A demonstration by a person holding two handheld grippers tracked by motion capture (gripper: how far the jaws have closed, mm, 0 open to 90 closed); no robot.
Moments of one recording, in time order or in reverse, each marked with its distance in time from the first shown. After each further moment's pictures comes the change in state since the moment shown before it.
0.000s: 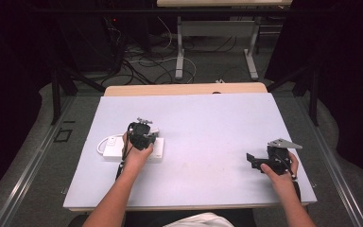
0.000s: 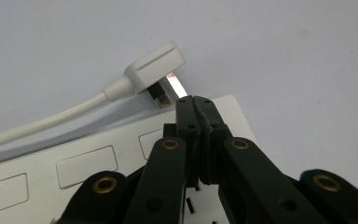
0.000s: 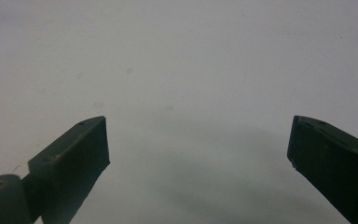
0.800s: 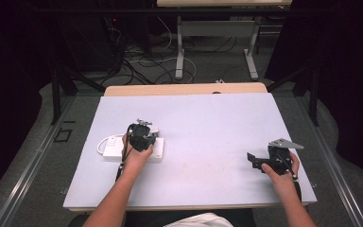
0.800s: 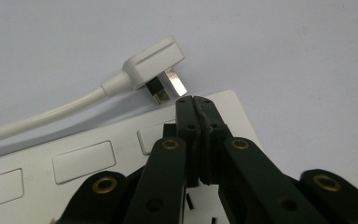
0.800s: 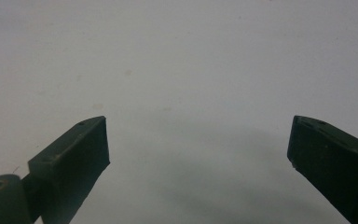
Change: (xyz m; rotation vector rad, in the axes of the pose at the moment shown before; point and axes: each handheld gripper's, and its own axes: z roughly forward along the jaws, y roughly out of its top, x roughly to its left) left arm 0.000 -0.006 0.000 -0.011 -0.003 -0.003; right arm -0.002 0.000 -0.002 -0.008 -0.001 -0.002
